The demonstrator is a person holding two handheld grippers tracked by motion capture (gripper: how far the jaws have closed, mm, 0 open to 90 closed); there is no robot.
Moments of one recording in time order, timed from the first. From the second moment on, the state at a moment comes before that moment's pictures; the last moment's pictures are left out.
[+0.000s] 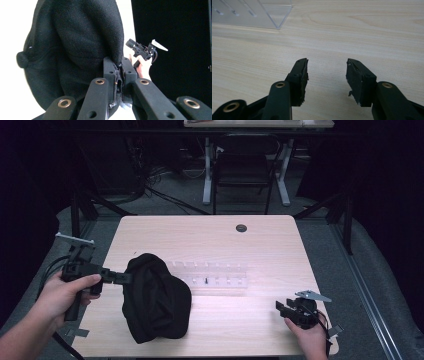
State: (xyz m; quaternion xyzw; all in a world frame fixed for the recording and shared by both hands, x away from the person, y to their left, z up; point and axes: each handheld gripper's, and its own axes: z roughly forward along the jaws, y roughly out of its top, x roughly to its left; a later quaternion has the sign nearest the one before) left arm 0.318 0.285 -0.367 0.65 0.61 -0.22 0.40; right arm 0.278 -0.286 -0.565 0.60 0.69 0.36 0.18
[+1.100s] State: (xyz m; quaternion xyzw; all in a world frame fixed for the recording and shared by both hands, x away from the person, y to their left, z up) left arm 0.344 0.275 -0.296 0.65 0.59 -0.16 0.44; right arm 0.279 -0.286 -0.566 0.59 0.69 0.36 0.18
